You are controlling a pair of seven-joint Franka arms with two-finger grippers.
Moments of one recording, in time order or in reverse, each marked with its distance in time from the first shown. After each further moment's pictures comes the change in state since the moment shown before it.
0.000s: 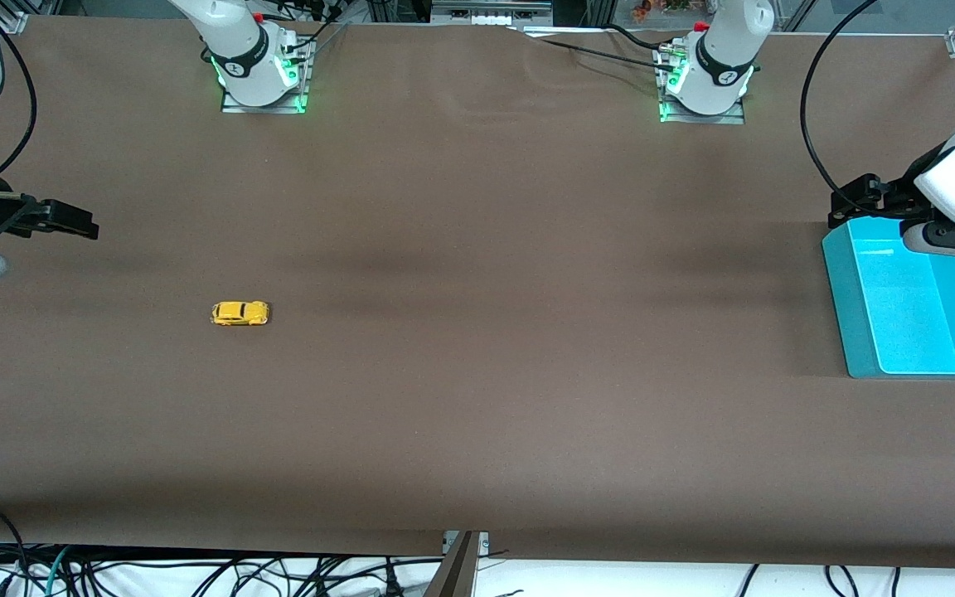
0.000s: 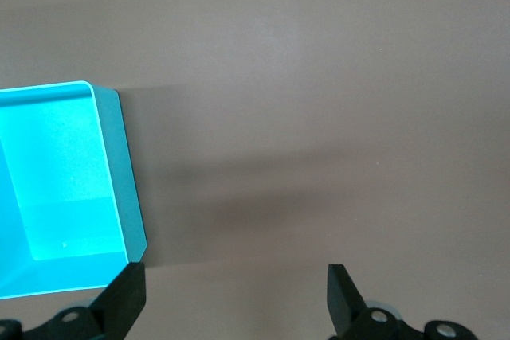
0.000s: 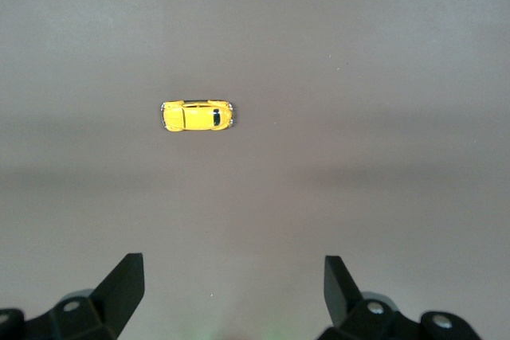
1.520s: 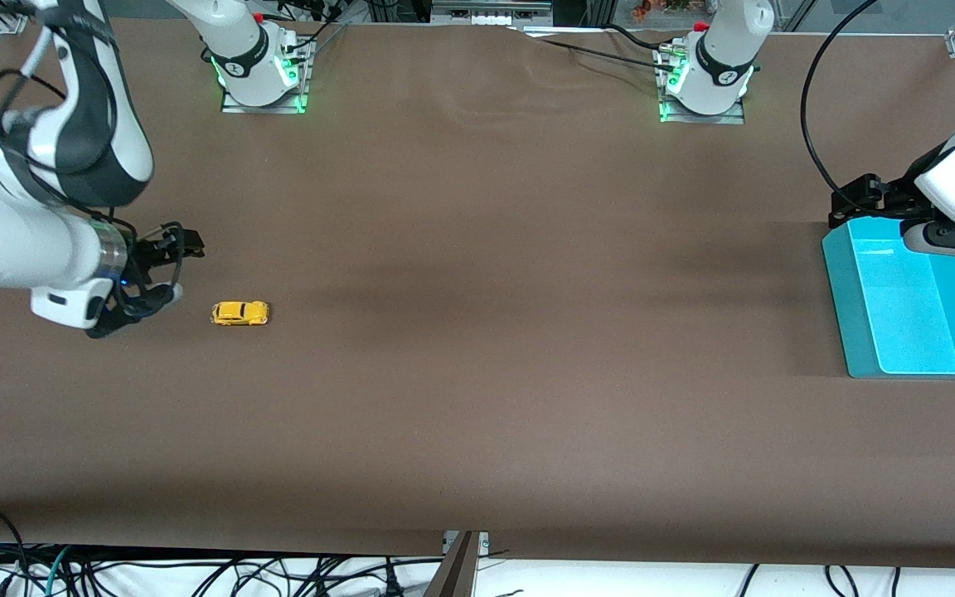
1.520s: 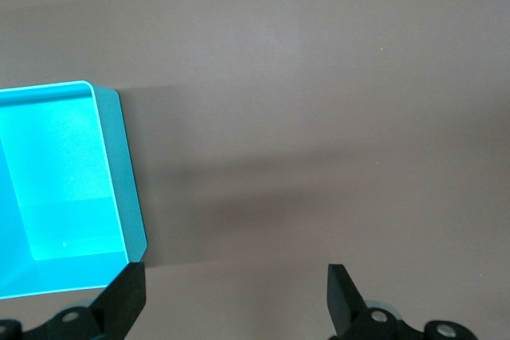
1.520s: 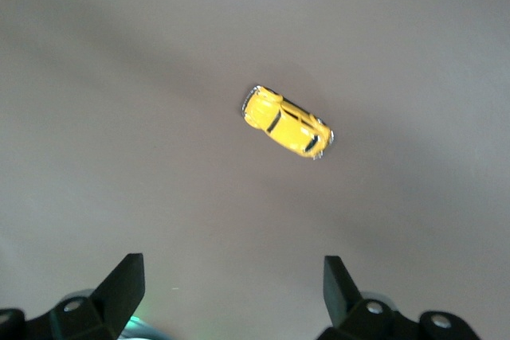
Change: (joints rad) left arm 0.000 0.000 0.000 0.000 0.000 0.000 0.000; right arm 0.129 0.211 0.032 -0.020 0.016 0.087 -0.483
